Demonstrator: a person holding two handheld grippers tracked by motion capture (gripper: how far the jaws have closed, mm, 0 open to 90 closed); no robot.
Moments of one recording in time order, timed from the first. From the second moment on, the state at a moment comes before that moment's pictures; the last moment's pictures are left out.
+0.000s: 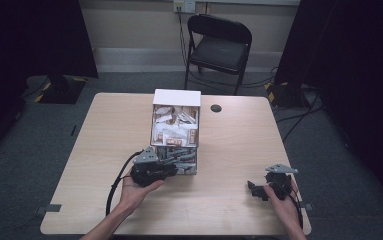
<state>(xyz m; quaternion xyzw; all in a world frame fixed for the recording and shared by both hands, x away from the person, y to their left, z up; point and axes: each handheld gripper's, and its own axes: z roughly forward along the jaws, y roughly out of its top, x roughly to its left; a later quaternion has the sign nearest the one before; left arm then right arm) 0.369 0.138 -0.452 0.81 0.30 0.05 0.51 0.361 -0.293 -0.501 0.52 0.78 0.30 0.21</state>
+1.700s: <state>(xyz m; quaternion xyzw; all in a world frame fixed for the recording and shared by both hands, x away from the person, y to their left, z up) 0.362 0.154 -0.436 0.78 0.31 0.04 0.54 0.361 -0.293 -0.501 0.51 0.78 0.30 0.21</state>
